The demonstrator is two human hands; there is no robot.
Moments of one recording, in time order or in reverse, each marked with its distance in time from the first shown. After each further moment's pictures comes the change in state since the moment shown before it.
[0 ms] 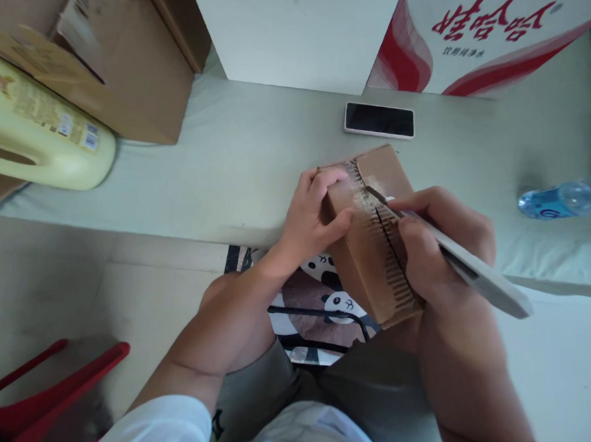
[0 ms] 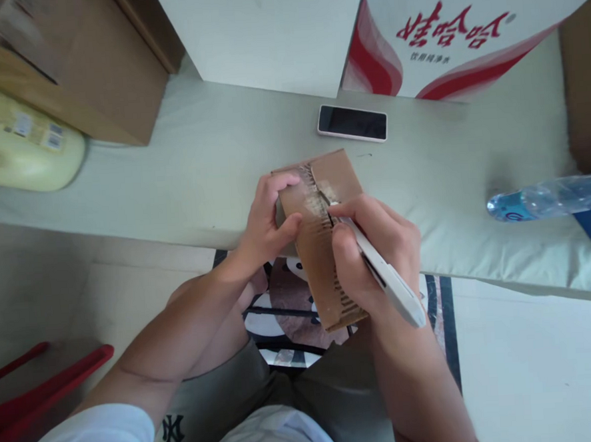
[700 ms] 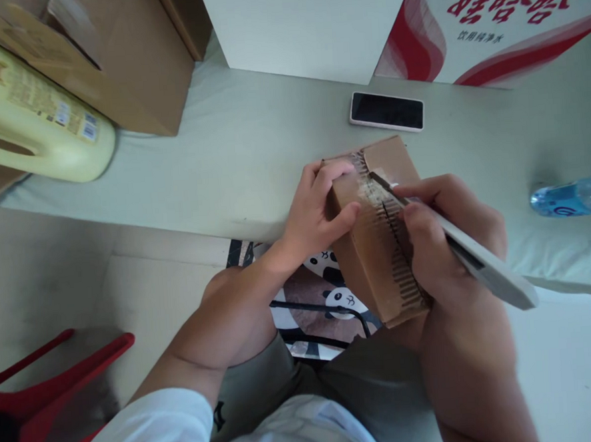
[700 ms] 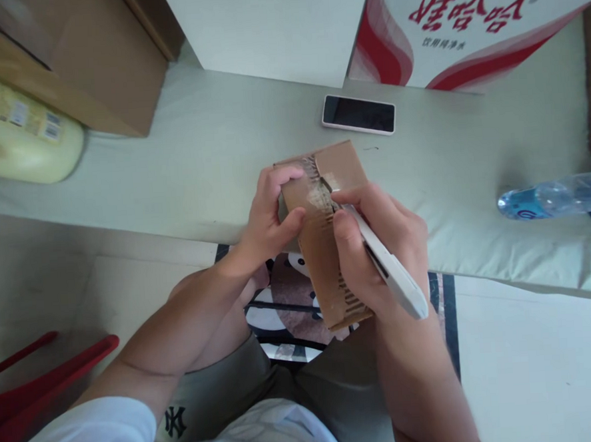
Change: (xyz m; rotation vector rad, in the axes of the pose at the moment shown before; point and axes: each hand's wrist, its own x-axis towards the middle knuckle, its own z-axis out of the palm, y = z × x) left_hand 0.000 -0.004 0.002 0.024 0.030 0.075; right_hand 0.002 0.007 0.003 -0.022 0.010 -0.065
